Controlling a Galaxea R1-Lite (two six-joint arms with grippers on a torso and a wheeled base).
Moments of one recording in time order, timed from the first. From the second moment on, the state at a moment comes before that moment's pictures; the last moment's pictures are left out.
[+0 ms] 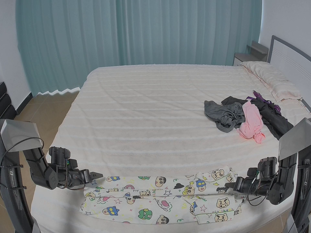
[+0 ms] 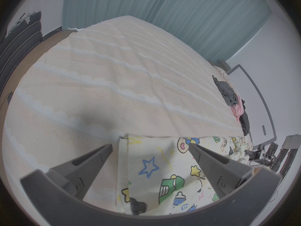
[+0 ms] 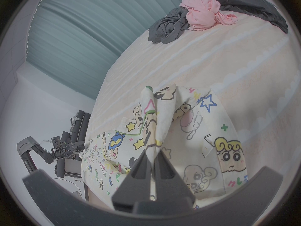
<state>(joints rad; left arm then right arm) 0.03 2.28 -0.52 -0.87 -0.35 -0.29 0.12 2.35 -0.16 -1.48 0.39 0.56</state>
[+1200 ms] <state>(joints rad) 0.02 2.27 -0.76 -0.59 -0.36 -0.43 0.12 2.37 -0.16 -1.48 0.40 0.56</state>
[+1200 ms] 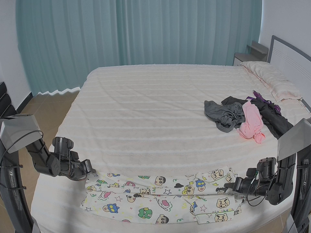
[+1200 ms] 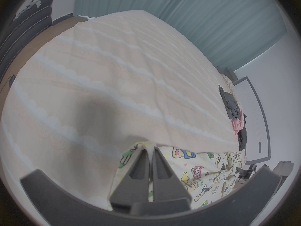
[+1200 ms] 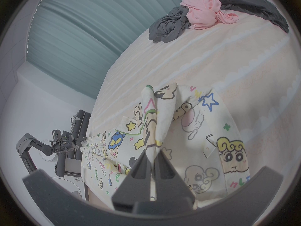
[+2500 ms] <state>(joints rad) -0.01 2.22 -0.58 -0.58 -0.30 -0.22 0.12 2.36 -0.10 -1.55 0.38 0.55</state>
